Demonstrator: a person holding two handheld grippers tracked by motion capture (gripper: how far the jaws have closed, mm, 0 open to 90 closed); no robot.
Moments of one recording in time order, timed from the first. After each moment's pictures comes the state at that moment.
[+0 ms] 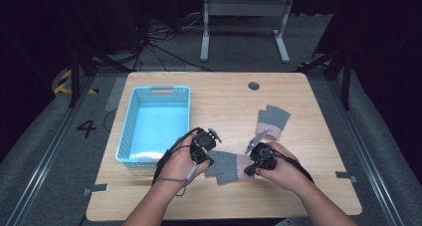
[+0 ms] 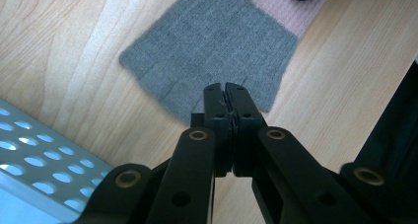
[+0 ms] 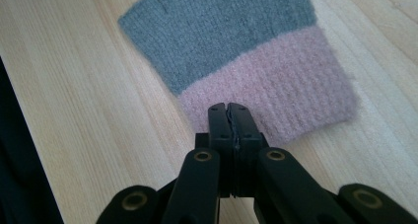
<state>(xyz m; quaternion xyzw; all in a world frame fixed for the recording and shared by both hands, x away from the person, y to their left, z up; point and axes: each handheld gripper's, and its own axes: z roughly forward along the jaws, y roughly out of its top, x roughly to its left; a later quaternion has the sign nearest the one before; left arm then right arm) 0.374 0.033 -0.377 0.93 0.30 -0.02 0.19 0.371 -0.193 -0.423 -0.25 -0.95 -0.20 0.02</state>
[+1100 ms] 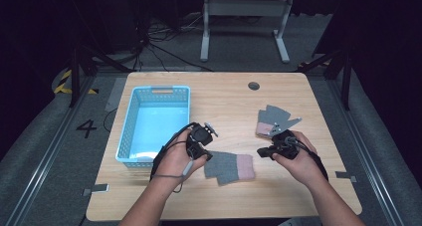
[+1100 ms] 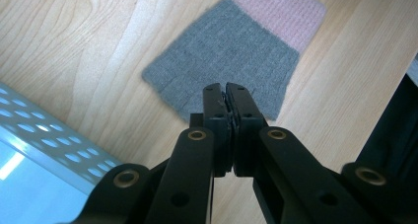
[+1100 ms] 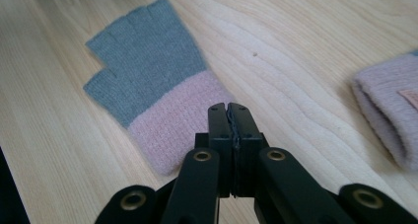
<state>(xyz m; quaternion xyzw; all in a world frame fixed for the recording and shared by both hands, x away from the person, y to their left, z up) 0.378 0.043 -0.363 0.93 0.31 -0.01 0.22 0.376 -0.242 -0.384 -0.32 -0.90 -0.30 -0.06</state>
